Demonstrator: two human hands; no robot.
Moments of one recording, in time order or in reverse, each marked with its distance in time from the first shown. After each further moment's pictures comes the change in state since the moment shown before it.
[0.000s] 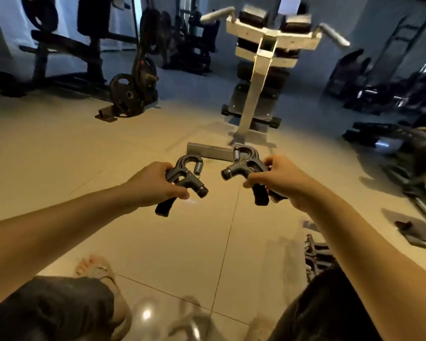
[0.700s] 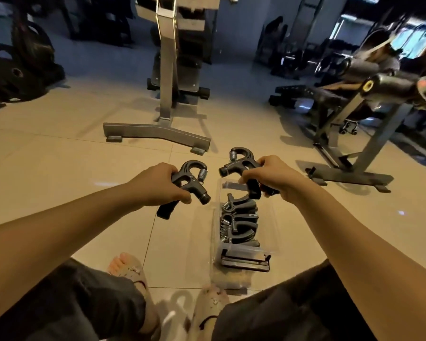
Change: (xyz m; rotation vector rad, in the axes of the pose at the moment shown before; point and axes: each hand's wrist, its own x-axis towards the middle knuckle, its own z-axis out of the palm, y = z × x) left_hand -0.003 0.130 0.212 0.166 -0.287 0.190; right_hand -0.081 0.180 -0.152 0.068 0.212 0.277
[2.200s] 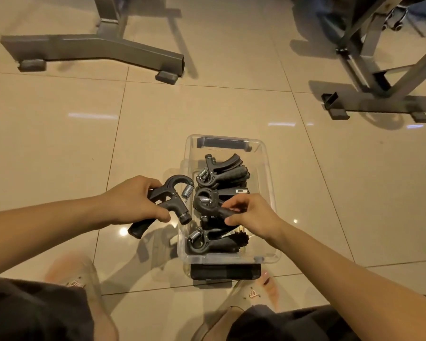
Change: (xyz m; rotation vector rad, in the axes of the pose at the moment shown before) left_hand 0.205 -0.054 0.138 0.000 -0.418 -0.217; right_hand 0.168 0.242 0.047 0.150 -0.255 0.221
